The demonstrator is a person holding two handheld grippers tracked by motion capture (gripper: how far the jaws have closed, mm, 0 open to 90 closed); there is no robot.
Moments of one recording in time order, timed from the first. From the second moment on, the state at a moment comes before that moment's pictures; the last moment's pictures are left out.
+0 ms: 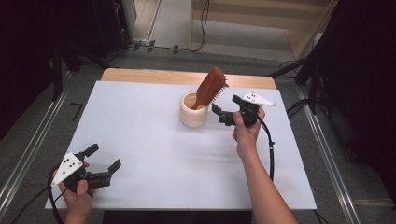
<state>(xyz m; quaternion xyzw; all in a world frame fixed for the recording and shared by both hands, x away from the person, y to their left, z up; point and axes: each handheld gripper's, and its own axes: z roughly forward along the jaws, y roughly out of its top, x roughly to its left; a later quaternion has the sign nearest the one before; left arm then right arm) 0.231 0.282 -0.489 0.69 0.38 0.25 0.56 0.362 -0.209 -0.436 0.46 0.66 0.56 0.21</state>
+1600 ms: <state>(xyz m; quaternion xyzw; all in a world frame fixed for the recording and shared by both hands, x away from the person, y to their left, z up) 0.231 0.280 -0.490 0.70 0.37 0.26 0.56 0.286 -0.270 -0.460 0.44 0.67 0.56 0.24</state>
